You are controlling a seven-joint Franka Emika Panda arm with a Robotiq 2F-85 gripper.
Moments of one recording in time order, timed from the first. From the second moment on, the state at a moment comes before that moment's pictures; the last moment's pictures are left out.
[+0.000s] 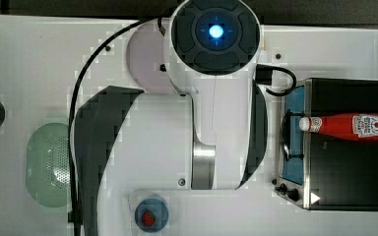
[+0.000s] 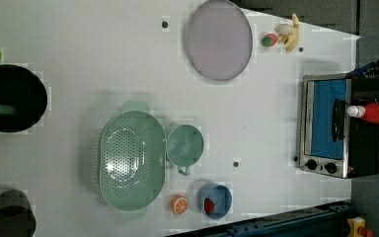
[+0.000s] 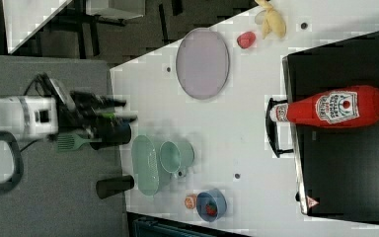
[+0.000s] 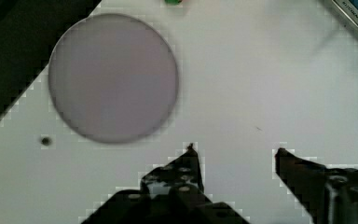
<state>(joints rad) 0.02 0.00 -0.02 -1.76 0.01 0.18 0.07</state>
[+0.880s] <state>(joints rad) 0.01 -0.40 -0.20 -1.90 0.00 0.09 0.11</state>
